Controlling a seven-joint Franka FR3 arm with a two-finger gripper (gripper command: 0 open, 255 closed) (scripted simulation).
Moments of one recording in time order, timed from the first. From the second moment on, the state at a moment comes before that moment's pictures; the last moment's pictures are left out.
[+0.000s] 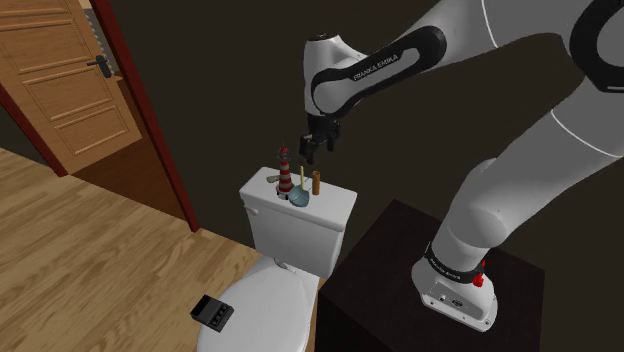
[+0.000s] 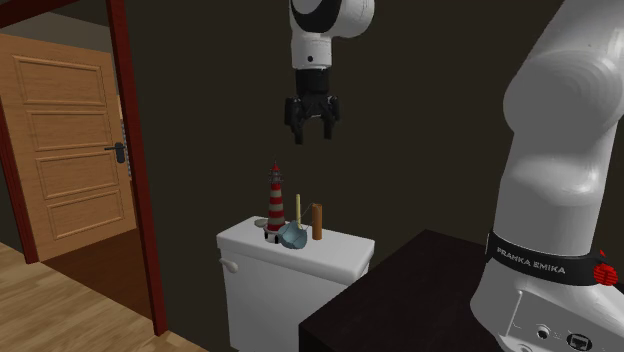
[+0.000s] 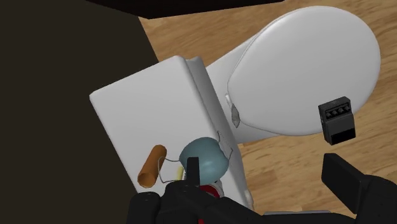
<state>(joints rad) -0.03 -0.32 0.09 -2.47 -0.07 2.17 0.19</state>
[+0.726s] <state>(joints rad) -0.06 0.11 0.10 -2.34 -0.18 2.48 0.34</state>
